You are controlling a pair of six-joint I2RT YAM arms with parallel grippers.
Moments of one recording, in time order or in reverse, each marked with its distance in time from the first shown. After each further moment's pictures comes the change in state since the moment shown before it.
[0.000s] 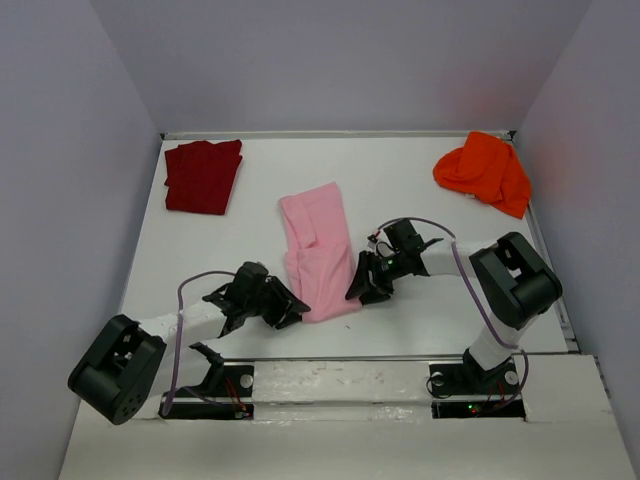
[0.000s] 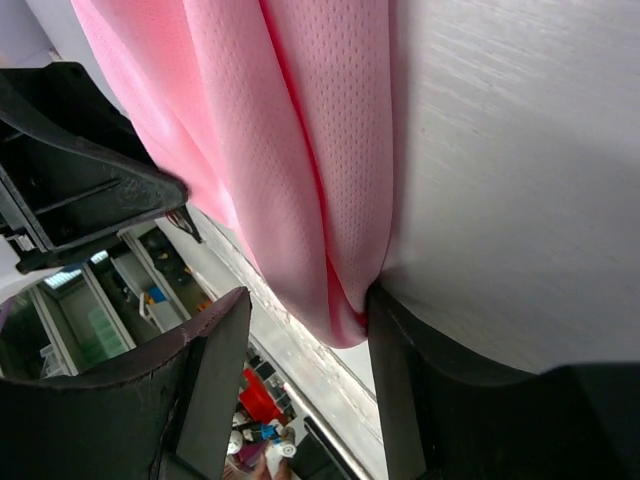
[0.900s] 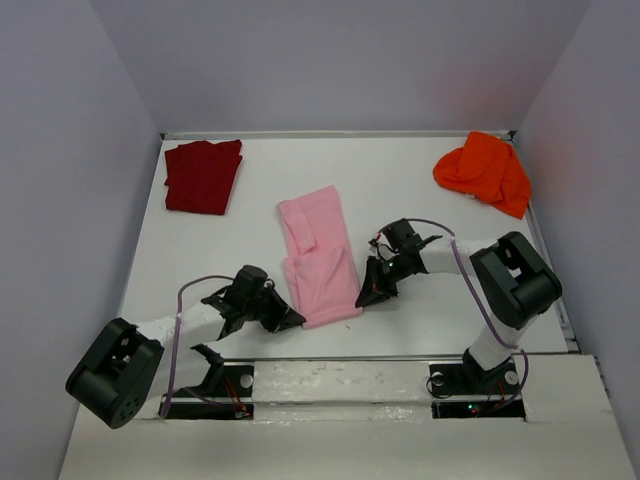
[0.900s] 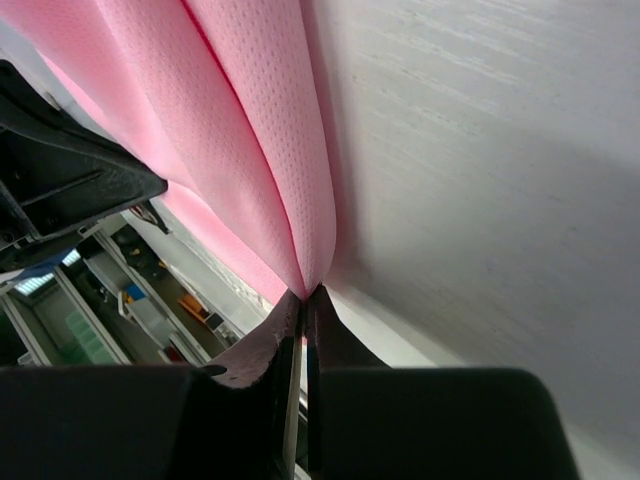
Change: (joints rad) left arm -0.005 -0.047 -0.042 -0.033 0.028 -0.014; right arm 0.003 0.000 0.028 -0.154 0.060 -0.078
